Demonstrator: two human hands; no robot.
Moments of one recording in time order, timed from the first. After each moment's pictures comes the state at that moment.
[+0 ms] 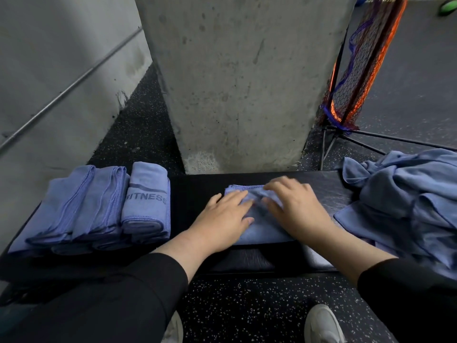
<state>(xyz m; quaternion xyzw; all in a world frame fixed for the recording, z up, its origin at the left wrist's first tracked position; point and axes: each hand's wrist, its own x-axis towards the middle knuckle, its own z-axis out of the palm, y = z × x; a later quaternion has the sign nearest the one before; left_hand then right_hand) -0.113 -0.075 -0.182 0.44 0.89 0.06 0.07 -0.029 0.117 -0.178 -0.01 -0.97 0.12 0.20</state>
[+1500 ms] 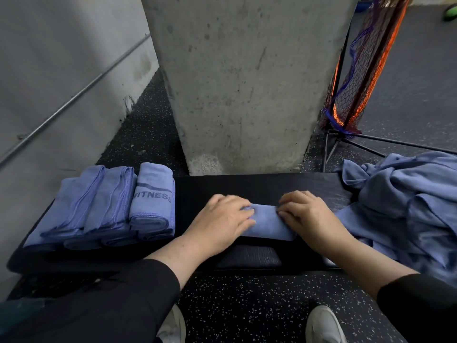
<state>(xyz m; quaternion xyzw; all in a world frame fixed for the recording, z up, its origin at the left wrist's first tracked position) -0.100 -0.094 -0.171 0.51 0.85 0.12 -0.06 0.004 0.141 -0.184 0.05 -0.97 0.16 0.16</state>
